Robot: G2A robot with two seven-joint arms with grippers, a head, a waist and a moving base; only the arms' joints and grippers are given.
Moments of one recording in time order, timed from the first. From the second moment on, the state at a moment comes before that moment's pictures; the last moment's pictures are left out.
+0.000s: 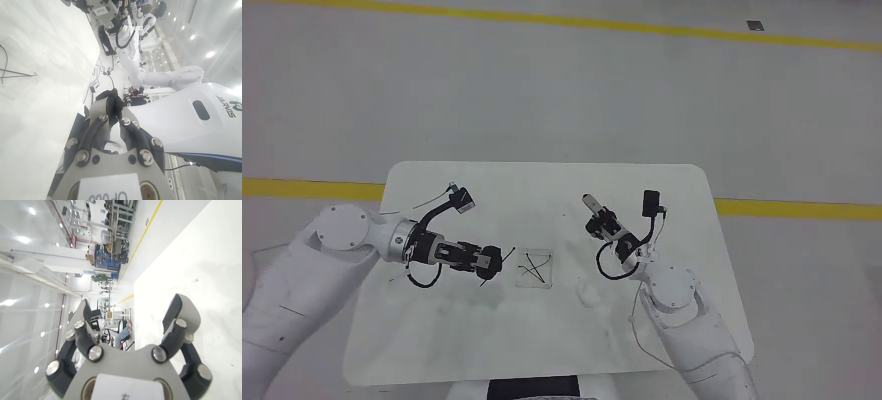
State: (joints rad) left arm 1.18 -0.88 -1.10 -1.54 -0.54 -0.34 -1.39; right arm -1.51 -1.17 1.21 -1.74 0.04 0.04 0.32
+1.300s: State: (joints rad) left arm 1.18 -0.88 -1.10 -1.54 -0.54 -0.34 -1.39; right arm -1.33 -1.21 1.07 -1.49 0.63 -0.02 0.99
